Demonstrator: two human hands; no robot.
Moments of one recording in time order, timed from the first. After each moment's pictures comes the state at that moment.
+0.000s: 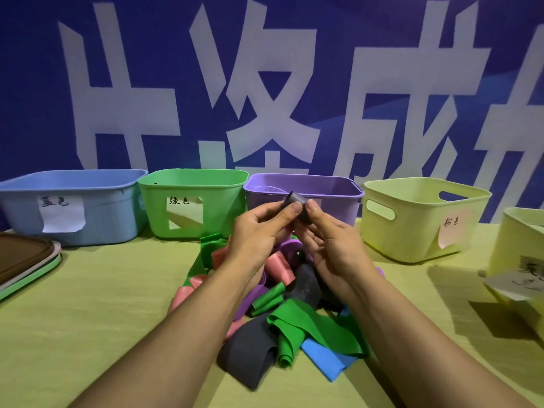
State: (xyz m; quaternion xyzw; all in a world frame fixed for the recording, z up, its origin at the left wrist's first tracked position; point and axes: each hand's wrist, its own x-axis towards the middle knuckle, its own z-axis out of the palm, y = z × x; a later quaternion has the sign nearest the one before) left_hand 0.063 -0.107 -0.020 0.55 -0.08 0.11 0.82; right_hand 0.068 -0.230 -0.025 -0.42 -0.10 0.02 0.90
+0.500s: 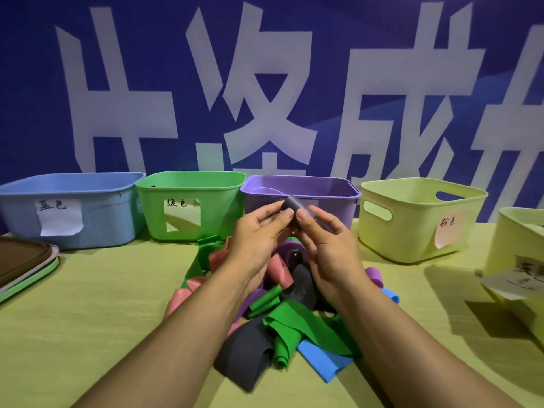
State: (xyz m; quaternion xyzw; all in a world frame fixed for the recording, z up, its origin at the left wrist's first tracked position) left_hand 0.066 -0.110 -0.022 0.53 -0.07 0.10 0.84; right_hand 0.072 -0.225 -0.036 -0.43 -0.09 -0.07 0.90
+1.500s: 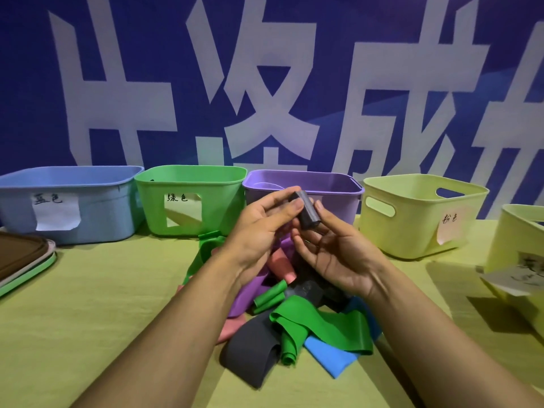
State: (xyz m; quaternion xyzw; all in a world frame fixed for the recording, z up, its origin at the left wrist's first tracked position) left_hand 0.064 -0.097 -0.013 0.53 -0.15 0.04 0.83; right_hand 0.063 -0.249 -0.016 -0.40 -0.08 0.19 0.89
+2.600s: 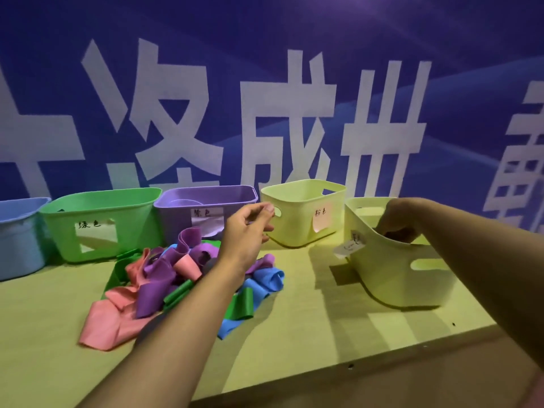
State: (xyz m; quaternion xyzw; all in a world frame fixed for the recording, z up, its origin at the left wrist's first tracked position) left_hand 0.001 -0.235 0.017 0.66 -0.14 0.12 0.73; right_hand 0.011 -0.533 0.075 -0.93 0.28 0.09 0.23
